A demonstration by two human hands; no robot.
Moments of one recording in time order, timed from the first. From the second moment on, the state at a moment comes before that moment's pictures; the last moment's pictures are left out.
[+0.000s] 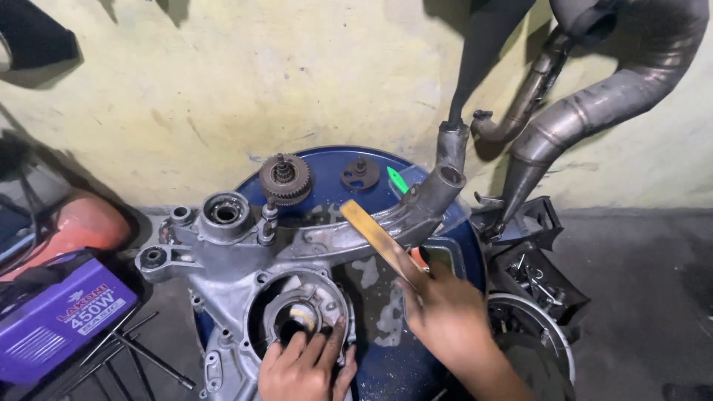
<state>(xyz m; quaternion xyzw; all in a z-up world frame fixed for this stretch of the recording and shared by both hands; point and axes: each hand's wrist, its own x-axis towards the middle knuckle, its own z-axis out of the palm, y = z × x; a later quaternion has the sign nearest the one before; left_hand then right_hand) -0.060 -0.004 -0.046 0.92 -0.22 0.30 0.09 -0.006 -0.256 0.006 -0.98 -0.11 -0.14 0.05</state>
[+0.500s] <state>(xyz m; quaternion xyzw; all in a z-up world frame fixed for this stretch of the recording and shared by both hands) -0.069 0.010 -0.043 0.94 -0.25 0.22 0.08 -0.010 -0.244 0.072 -0.99 -0.04 0.07 0.07</state>
